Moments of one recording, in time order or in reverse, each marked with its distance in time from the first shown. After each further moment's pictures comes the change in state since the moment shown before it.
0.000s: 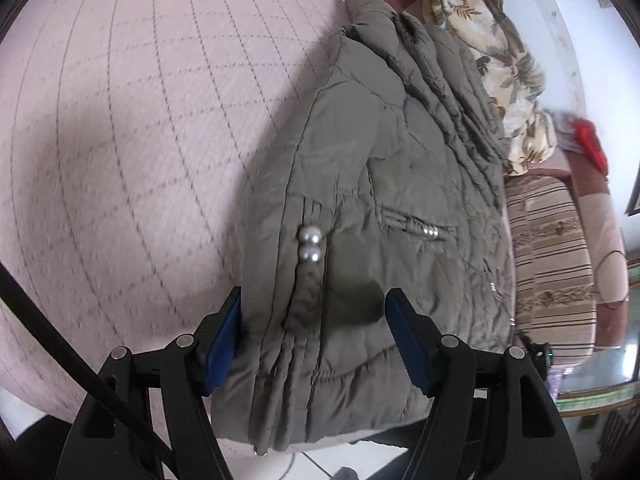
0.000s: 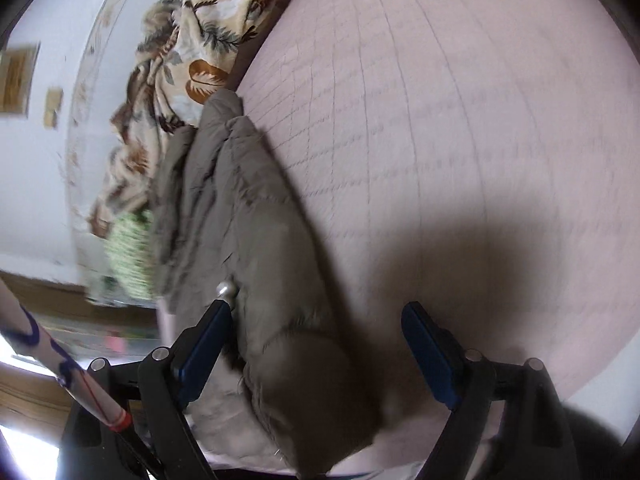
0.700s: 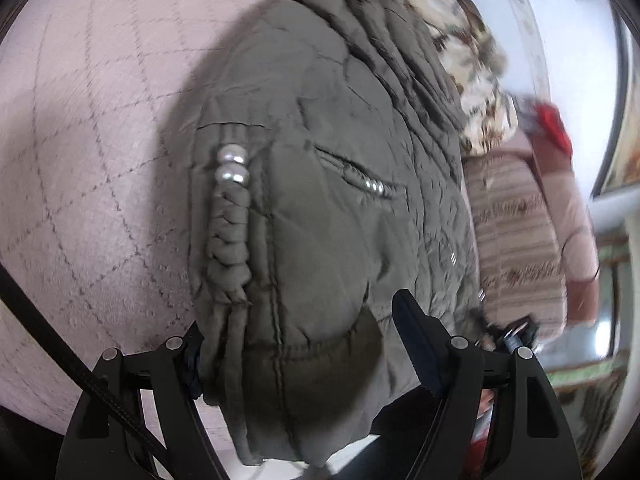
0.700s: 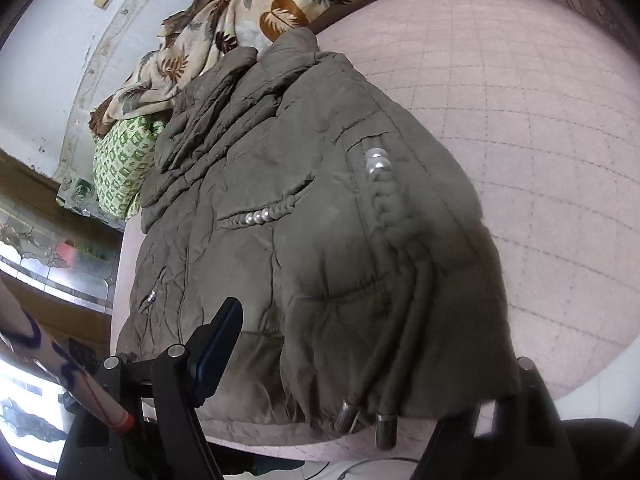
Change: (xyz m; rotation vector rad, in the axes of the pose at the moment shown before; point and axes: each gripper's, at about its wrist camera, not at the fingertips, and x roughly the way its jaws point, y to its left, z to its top) left arm 0.026 -0.025 -0.027 0.002 0.040 -0.160; right arm 0.043 0.081 -0.058 -0.377 0.023 -0.170
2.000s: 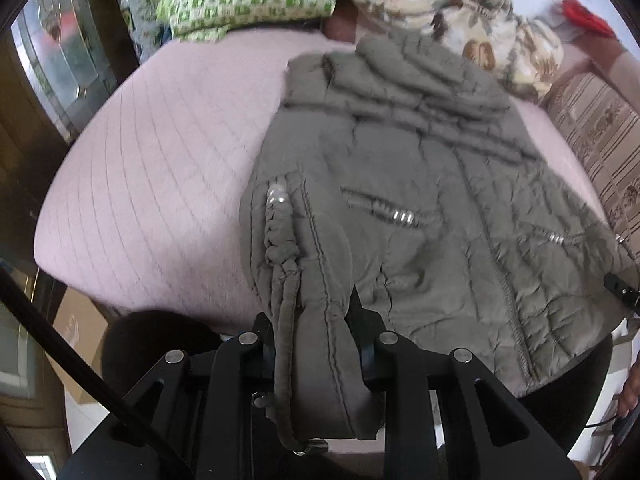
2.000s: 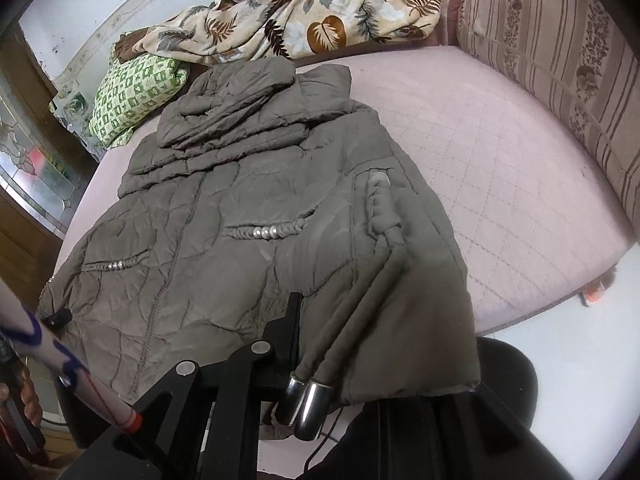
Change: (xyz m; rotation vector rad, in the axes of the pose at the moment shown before) left arm -0.070 -0.125 -0.085 0.375 -0.216 0.670; right arm -0.099 0.057 -0.068 -0.326 -0.028 -0.247
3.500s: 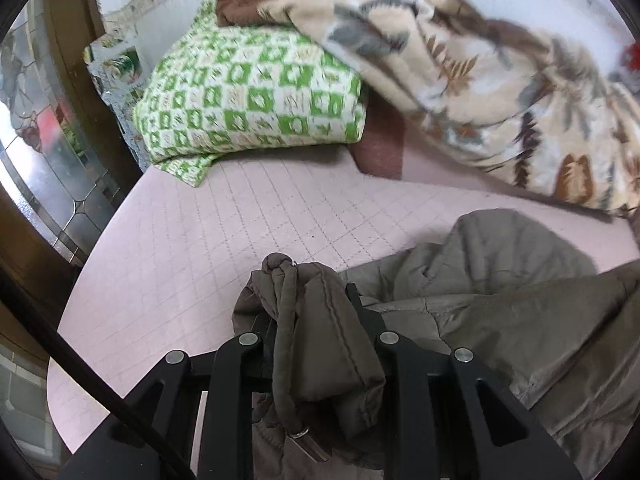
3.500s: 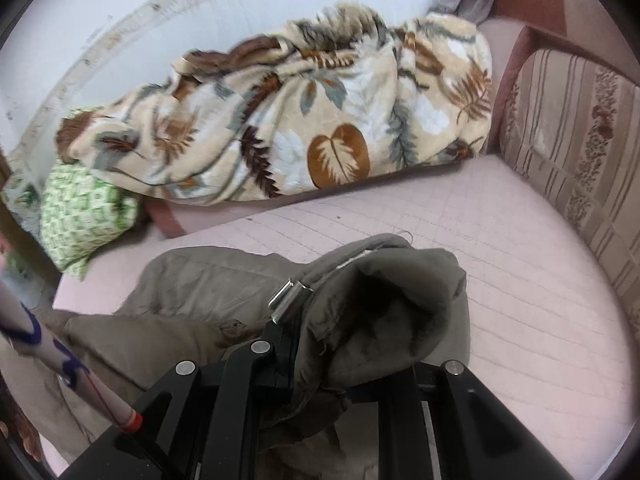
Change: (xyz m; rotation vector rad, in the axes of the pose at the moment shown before) left arm 0.168 -0.043 0.343 -0.008 -0.166 0.229; right arm 0.150 0.049 0.339 0.046 -0.180 -0.093
